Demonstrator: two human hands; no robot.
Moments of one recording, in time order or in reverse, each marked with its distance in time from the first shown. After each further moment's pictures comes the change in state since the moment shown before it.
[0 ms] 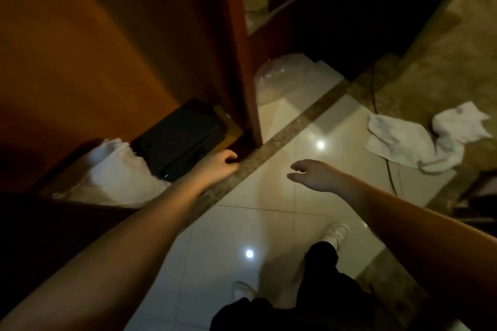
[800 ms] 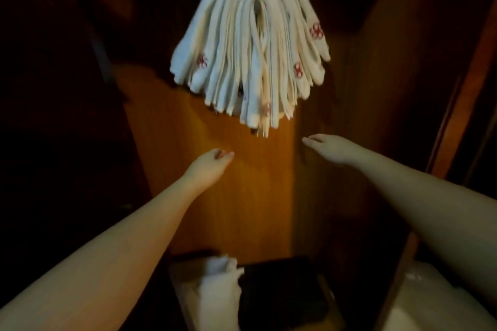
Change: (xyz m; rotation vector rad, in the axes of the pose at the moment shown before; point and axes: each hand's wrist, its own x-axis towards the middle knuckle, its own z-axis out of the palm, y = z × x) left_hand -0.257 -0.129 -0.384 -0.366 1.035 -0.061; right_hand -0.023 -0.553 -0.225 -0.166 0.478 -0.597
